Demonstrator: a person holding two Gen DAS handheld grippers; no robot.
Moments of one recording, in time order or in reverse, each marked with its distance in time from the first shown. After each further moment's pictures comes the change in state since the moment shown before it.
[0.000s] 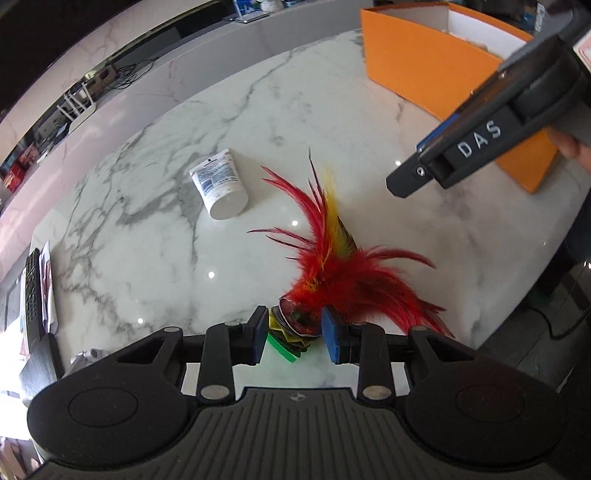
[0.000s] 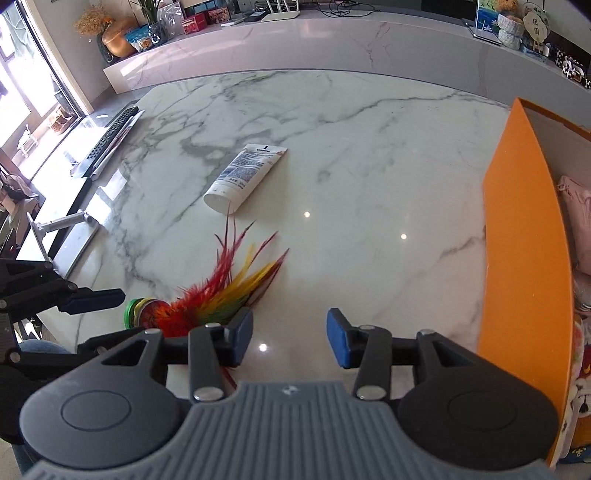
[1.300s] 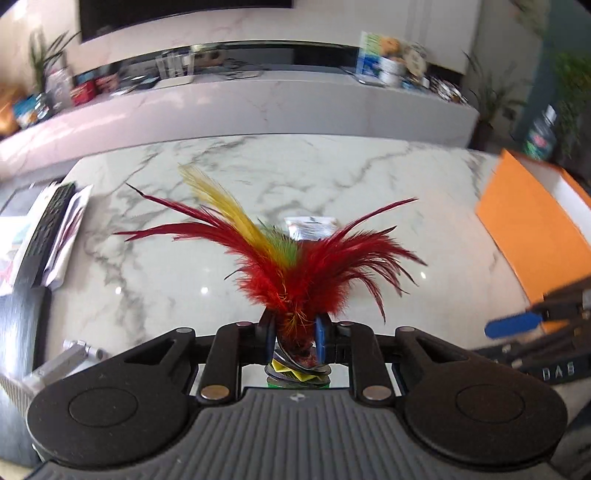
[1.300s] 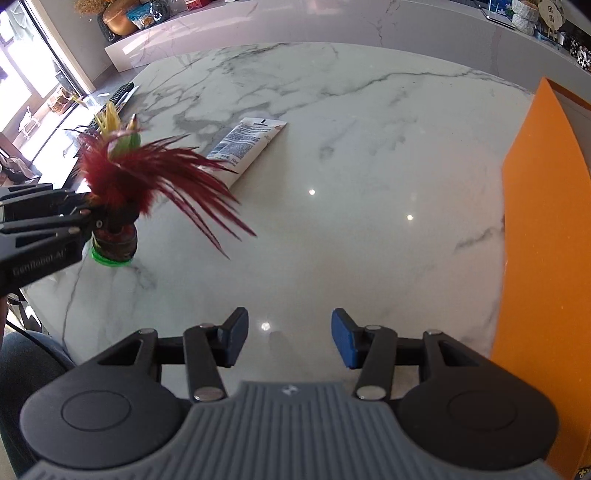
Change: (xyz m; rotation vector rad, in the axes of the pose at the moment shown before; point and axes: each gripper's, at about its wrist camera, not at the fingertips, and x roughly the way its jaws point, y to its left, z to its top) left arm 0.017 0.112 0.003 -0.618 -0.207 0.011; right arm 0.035 0.004 0.016 -0.039 0.080 0.038
